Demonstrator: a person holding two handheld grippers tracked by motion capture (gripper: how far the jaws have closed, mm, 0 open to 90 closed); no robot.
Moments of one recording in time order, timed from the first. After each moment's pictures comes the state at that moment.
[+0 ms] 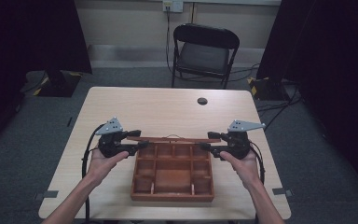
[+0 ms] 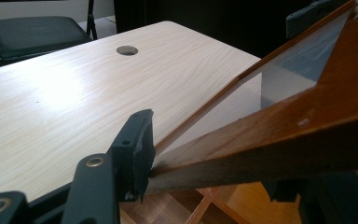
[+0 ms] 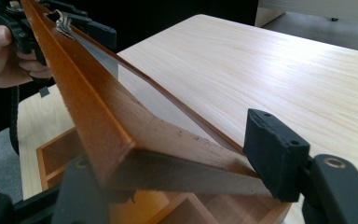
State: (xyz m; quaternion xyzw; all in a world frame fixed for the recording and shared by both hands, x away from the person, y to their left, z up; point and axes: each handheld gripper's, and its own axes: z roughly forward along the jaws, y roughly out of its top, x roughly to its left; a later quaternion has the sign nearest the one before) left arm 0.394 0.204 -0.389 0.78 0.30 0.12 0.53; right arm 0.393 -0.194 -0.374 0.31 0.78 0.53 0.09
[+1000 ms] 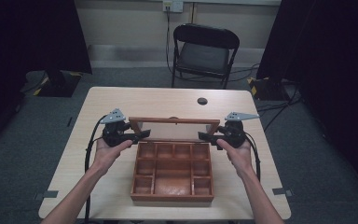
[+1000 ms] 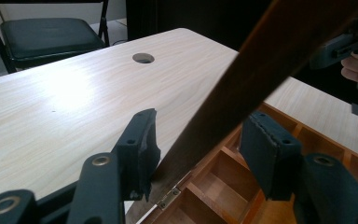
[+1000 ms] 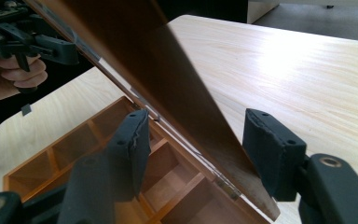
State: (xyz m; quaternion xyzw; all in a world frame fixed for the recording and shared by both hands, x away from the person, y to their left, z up) left arm 0.427 0.200 -0.390 0.77 0.32 0.13 0.53; right arm 0.437 -0.194 -0.392 0.35 0.77 0.53 0.07
